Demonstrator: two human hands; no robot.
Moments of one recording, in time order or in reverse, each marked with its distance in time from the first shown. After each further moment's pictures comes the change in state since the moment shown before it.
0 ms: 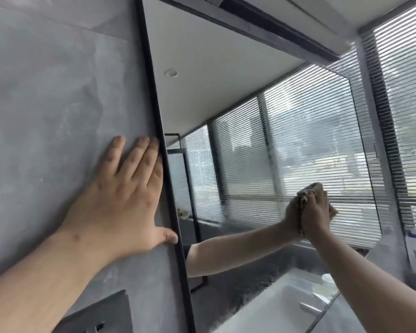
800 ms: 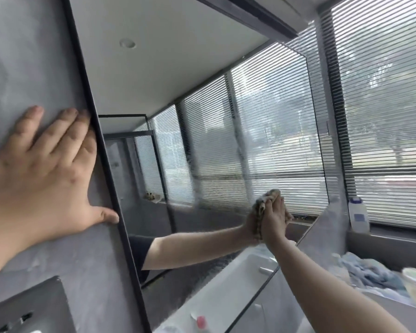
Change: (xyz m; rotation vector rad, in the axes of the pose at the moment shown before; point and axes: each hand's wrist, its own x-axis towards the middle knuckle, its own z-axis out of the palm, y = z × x) left_hand 0.010 -0.003 0.022 -0.146 0.070 0.016; right_hand -0.065 0.061 -0.019 -0.004 -0.082 0.089
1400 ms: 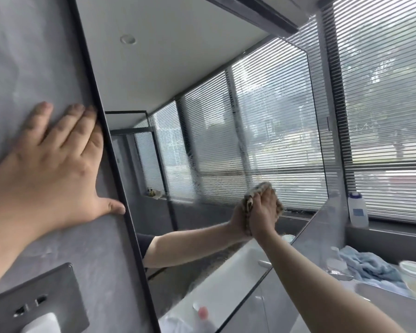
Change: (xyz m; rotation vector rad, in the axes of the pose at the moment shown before) left_hand -0.003 0.004 -0.006 0.035 0.027 -0.027; right_hand -0.032 -0.027 0.013 -0.037 0.018 -0.082
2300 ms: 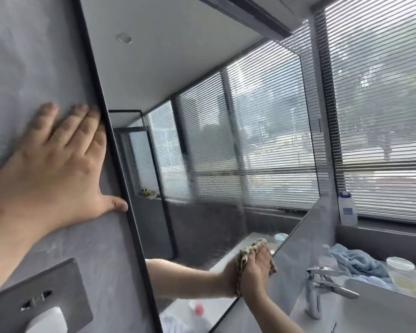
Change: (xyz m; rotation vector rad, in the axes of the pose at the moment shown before) left_hand -0.002 -0.002 0.001 -0.032 0.012 0.012; right_hand -0.126 0.064 0.000 0.045 -0.047 0.301
